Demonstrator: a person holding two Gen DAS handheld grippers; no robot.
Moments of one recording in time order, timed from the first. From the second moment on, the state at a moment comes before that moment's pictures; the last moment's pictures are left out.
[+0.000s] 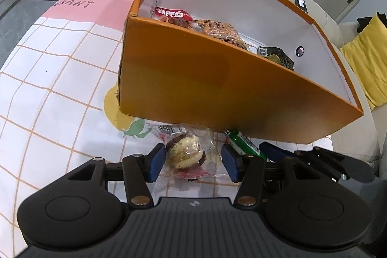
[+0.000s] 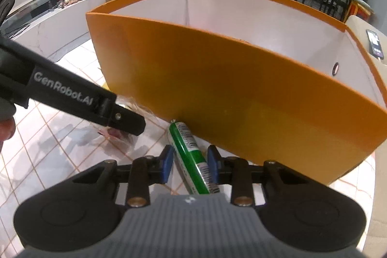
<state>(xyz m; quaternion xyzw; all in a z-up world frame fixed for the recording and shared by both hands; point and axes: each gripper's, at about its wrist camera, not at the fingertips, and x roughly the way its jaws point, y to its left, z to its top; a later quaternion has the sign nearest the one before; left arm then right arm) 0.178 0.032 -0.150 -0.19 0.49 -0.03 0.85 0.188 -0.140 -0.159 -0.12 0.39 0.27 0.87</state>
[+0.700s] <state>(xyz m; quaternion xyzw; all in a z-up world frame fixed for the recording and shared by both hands) 0.155 0.031 -0.149 -0.15 0.48 -0.04 0.86 0.174 -0.113 -0.160 -0.07 0.43 0.18 0.88</state>
